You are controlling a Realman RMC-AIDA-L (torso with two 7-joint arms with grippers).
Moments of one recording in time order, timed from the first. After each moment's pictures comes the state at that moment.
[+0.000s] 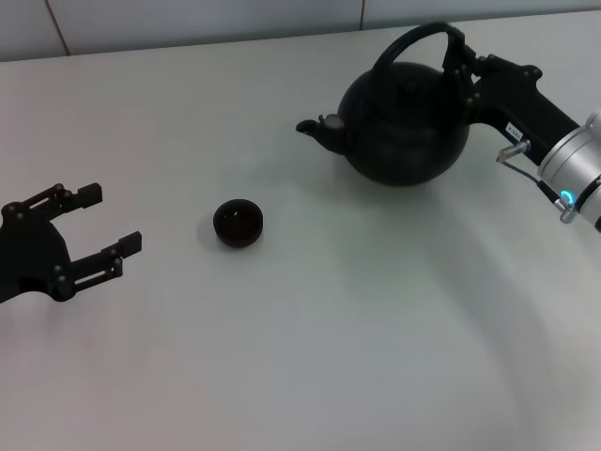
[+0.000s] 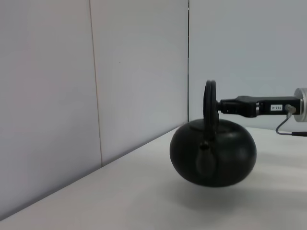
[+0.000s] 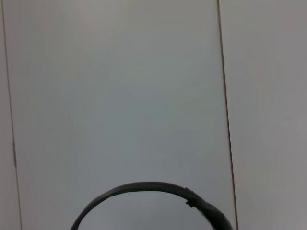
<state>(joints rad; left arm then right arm) -0.30 -2.06 0.82 0.67 1.72 1.51 -1.01 0.55 2.09 -0.68 -0.09 -1.08 -1.15 0.52</state>
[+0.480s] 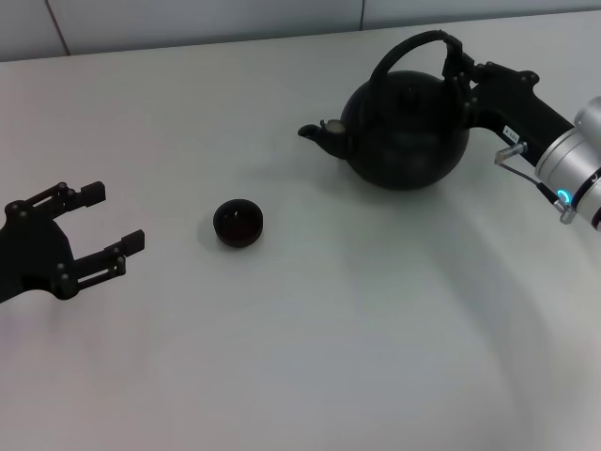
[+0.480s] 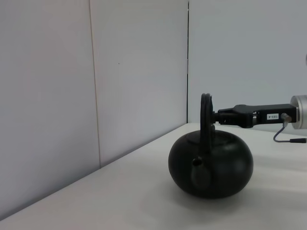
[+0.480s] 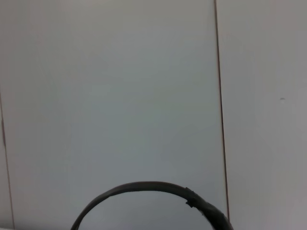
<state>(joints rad) -0.31 -2.06 0.82 0.67 1.72 1.50 -1.01 0.56 2.08 -0.68 -0.09 -1.08 -1.08 0.51</state>
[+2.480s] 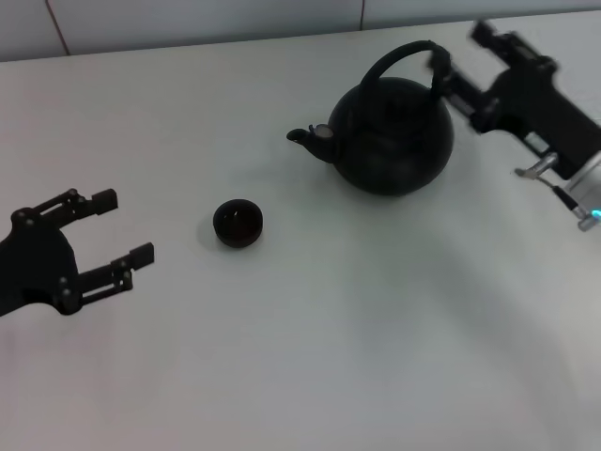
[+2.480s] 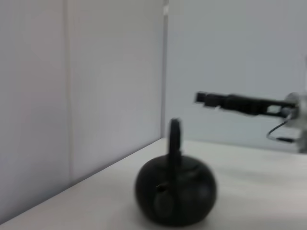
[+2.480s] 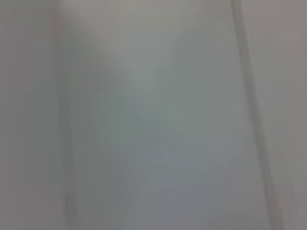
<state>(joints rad) -0.30 -2.06 0.82 0.67 1.72 1.59 -1.01 0.46 2.08 -0.72 -0.17 -1.16 -1.43 0.58</state>
